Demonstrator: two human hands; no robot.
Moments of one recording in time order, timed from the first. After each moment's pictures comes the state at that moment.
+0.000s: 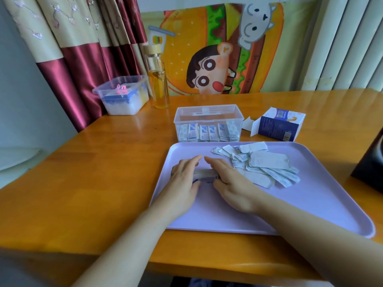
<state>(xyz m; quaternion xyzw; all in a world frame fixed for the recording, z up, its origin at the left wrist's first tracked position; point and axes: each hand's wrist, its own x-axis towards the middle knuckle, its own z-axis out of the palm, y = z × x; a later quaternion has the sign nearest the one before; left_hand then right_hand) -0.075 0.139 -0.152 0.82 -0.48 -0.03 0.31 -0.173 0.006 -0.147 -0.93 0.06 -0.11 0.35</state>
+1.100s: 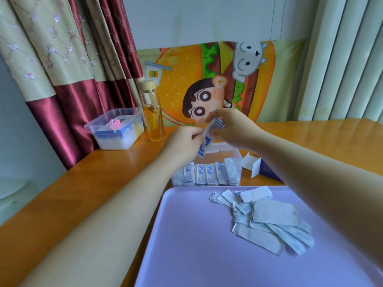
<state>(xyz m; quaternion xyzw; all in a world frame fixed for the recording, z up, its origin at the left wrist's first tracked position) 0.002 0.037 -0.014 0.80 -0.44 -0.02 0.41 -0.076 -0.085 0.006 -0.91 0.12 -0.26 0.29</state>
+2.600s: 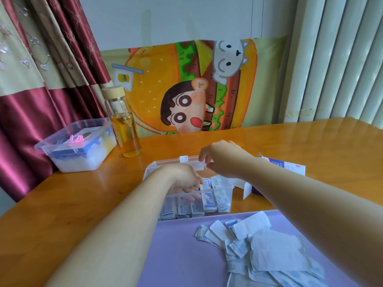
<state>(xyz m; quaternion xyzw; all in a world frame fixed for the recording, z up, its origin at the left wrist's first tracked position) 0.070 -0.066 -0.065 0.82 -0.30 -0.41 0.26 -0.033 -0.156 -0.038 -0.98 0.18 -0.08 0.04</state>
